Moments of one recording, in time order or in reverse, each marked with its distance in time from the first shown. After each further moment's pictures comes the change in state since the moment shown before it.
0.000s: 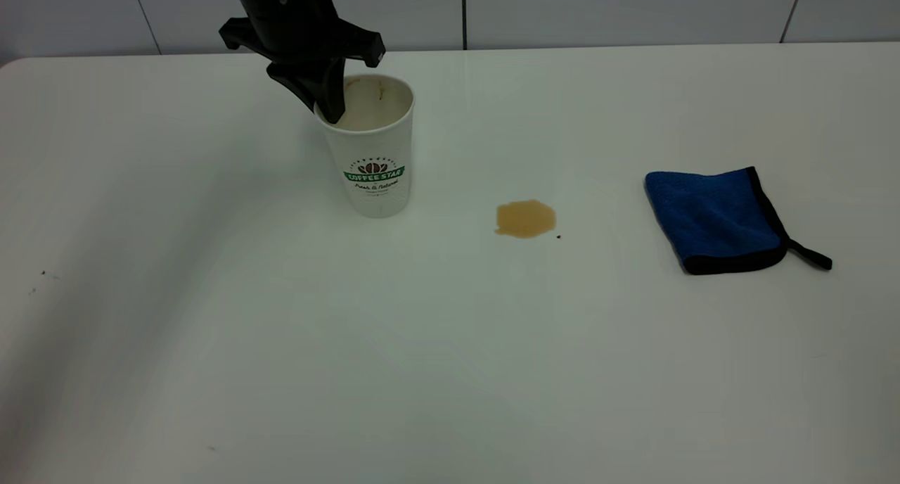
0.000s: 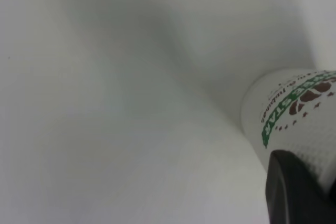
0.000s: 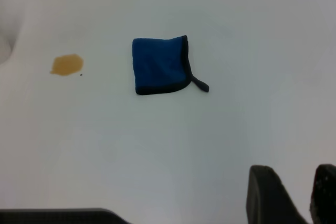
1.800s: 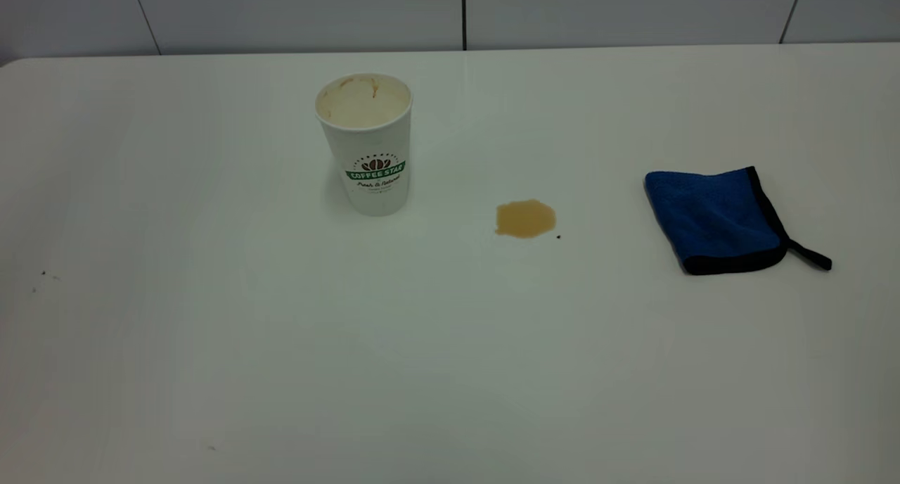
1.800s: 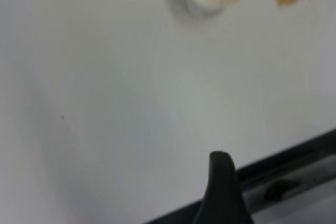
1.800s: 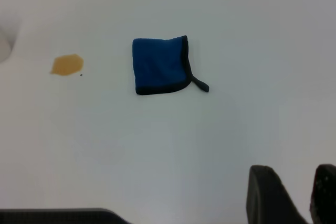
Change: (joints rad) left arm -0.006 -1.213 0.640 0.052 0.388 -0.037; right arm 0.000 0.000 0.000 0.000 0.000 0.000
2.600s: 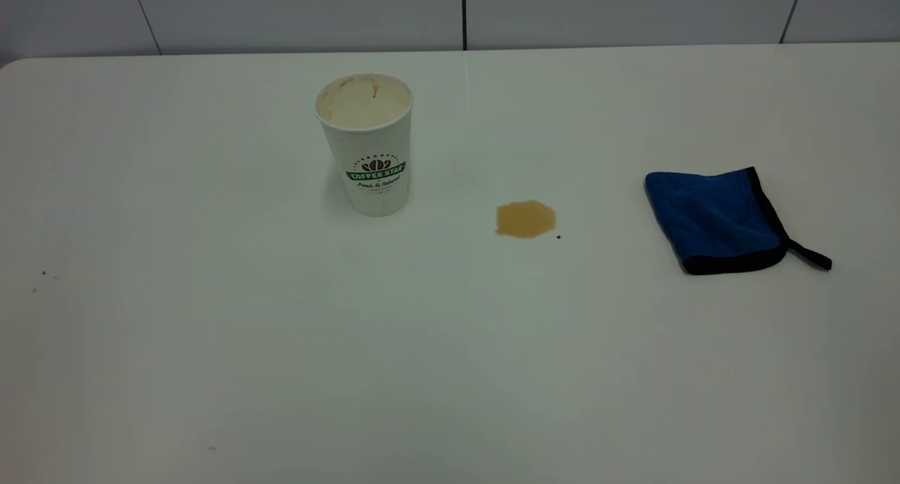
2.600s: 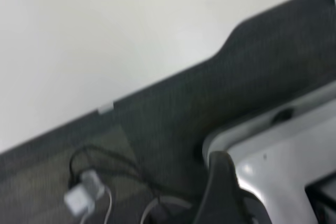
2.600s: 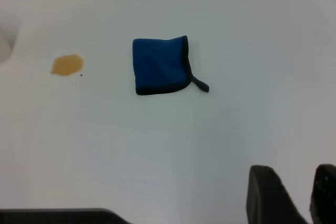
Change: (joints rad) left arm 0.000 -0.823 0.842 0.002 -0.061 0.004; right arm 0.000 0.000 0.000 0.000 0.000 0.000
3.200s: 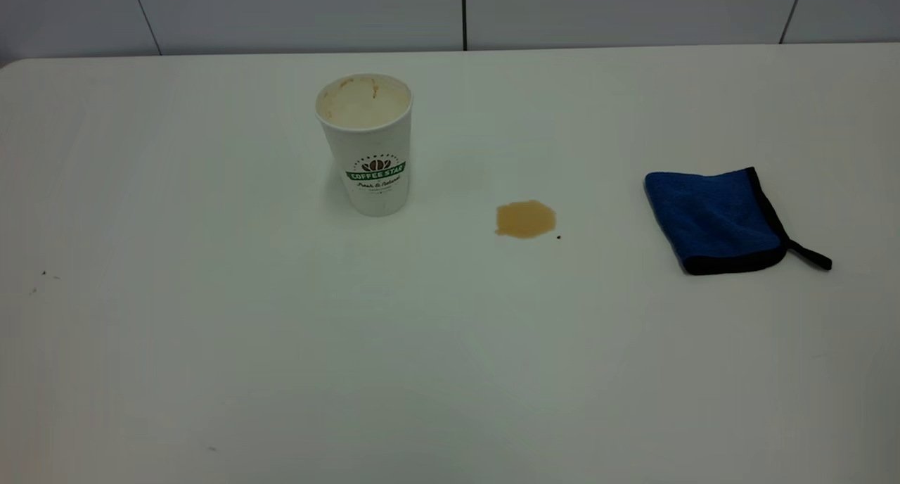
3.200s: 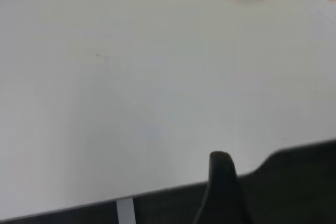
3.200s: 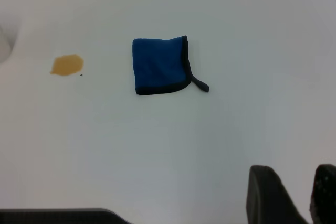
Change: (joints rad) left arm 0.263 -0.471 0.002 -0.001 0.021 0.004; right arm 0.000 0.000 0.000 0.000 0.000 0.000
